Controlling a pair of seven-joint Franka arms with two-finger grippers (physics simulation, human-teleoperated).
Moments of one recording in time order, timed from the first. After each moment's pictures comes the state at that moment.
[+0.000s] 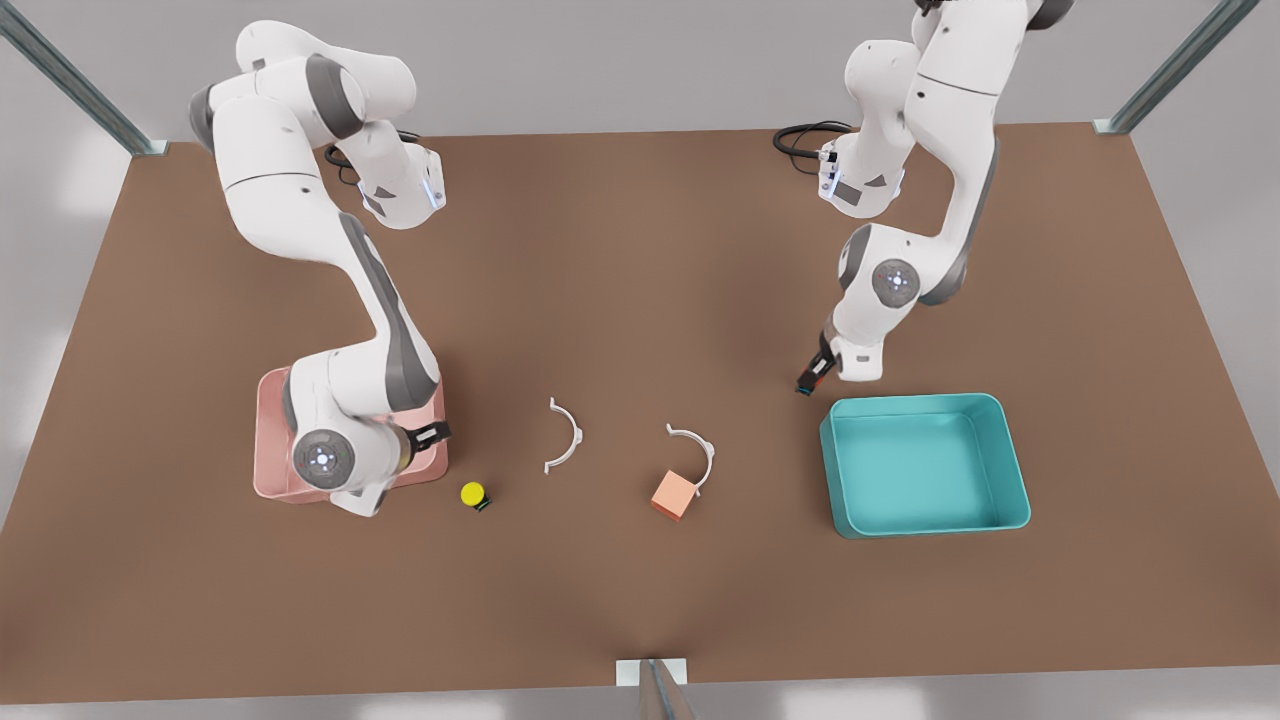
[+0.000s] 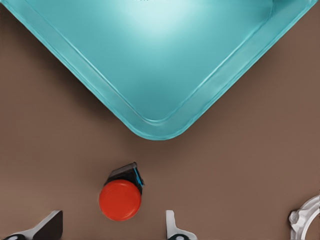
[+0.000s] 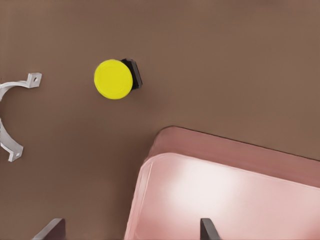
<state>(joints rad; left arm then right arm) -0.29 0.17 -0.07 -2.38 -0.11 2.59 -1.11 0.15 0.64 0.13 -1.39 -0.04 1.74 -0.15</state>
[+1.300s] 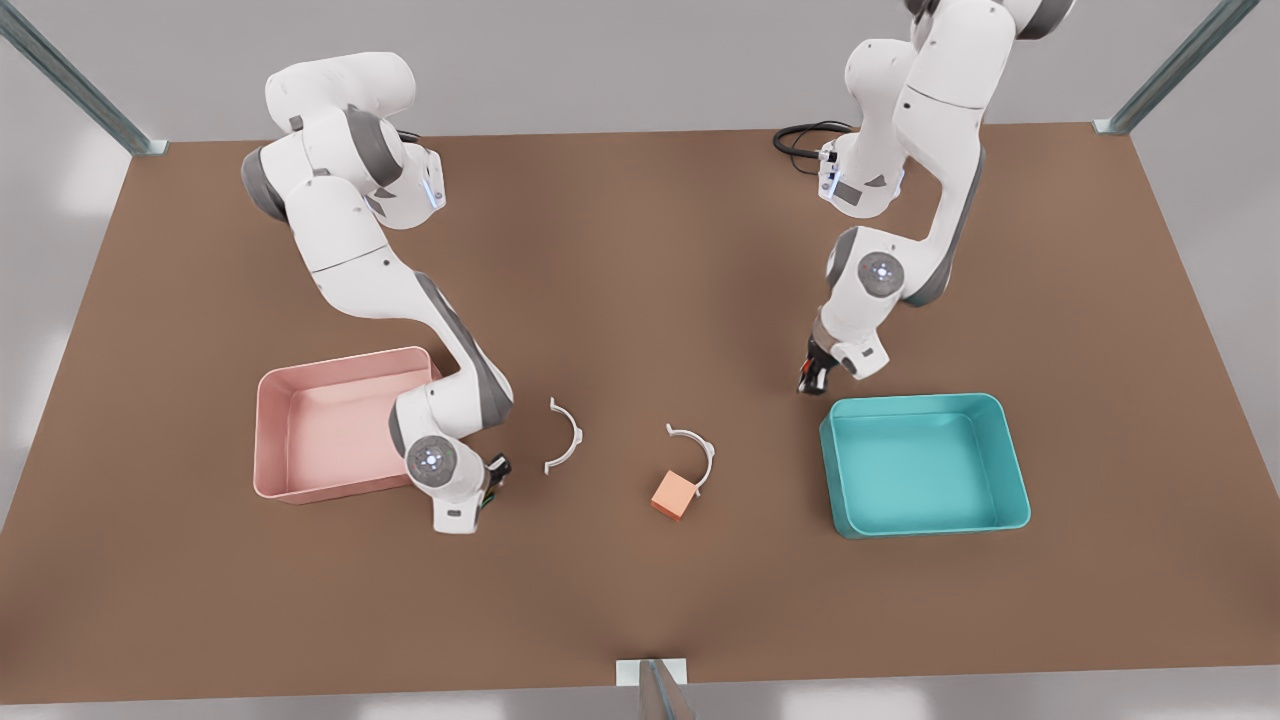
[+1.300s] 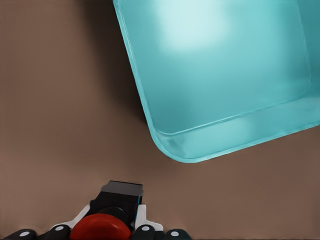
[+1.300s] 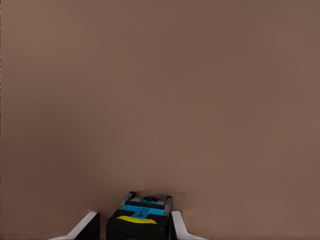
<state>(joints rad) -0.33 0.17 -0.07 -2.40 -0.09 2.73 -1.63 0.23 0.88 0.13 -1.42 -0.10 2.23 -0.34</state>
